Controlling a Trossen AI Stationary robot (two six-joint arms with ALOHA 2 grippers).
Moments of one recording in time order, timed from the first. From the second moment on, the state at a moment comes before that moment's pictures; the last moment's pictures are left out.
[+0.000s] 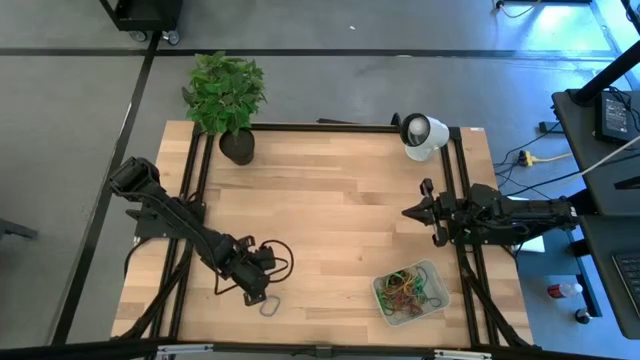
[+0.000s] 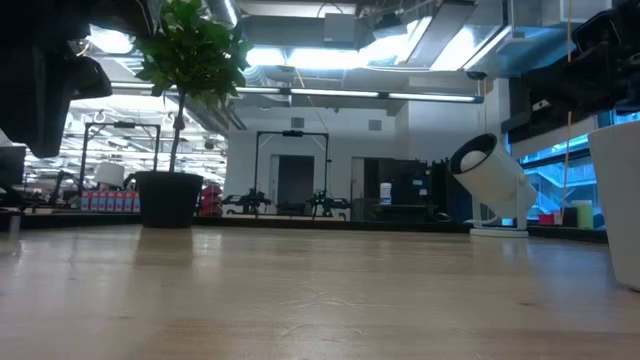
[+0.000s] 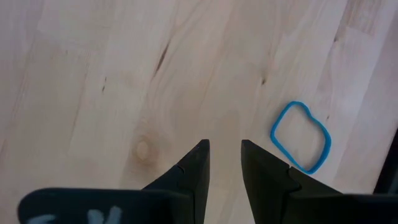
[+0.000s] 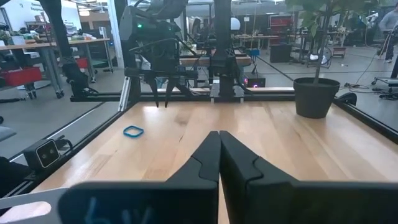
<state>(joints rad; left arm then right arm) -0.62 1.56 1.01 -0.72 -0.16 -0.96 0.02 0.00 0.01 0.03 -0.10 0.04</state>
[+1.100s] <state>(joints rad) -0.67 1.96 1.31 -0.80 -0.11 -0.96 0.02 0.00 0.01 0.03 -0.10 0.05</state>
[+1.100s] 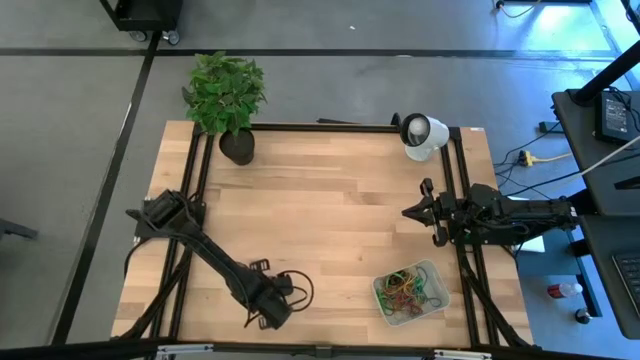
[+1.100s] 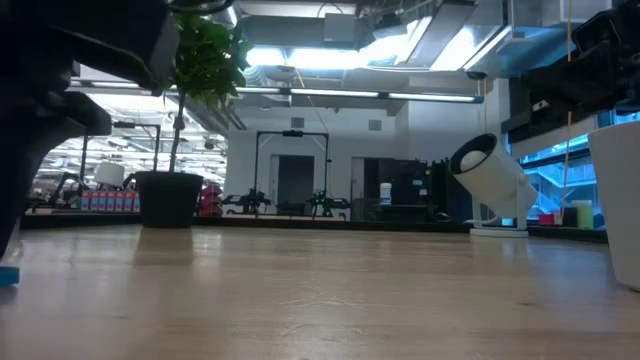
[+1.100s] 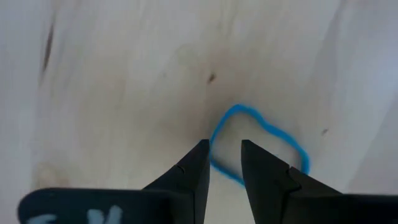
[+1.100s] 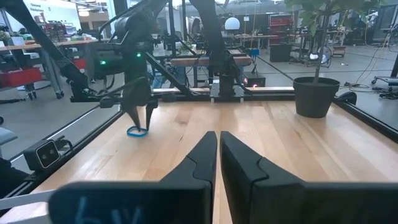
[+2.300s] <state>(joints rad) -0.67 2.00 1.44 -1.01 -0.18 -0.95 0.02 0.00 0.01 0.03 -0.10 0.05</state>
